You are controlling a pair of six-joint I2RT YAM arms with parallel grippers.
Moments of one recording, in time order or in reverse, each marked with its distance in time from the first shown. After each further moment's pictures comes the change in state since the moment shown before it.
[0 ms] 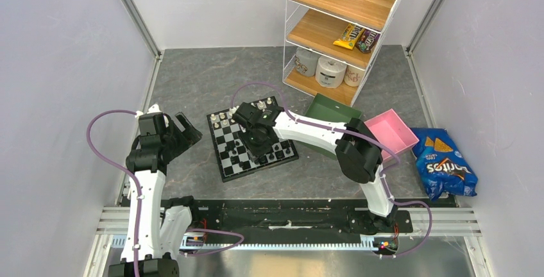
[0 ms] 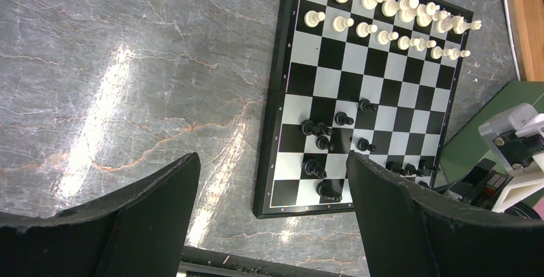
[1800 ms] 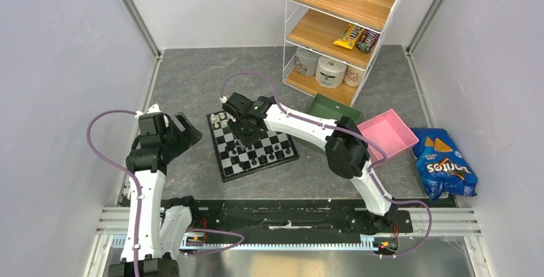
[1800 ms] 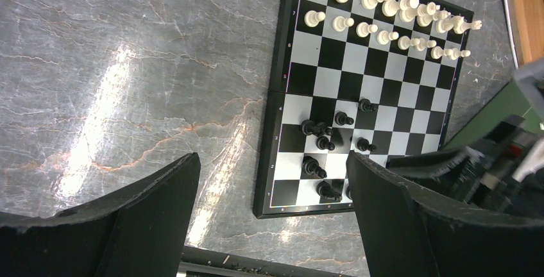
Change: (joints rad) left arm 0.000 0.001 0.000 0.000 0.000 0.000; right arm -0.010 0.122 0.252 -0.050 0.064 -0.045
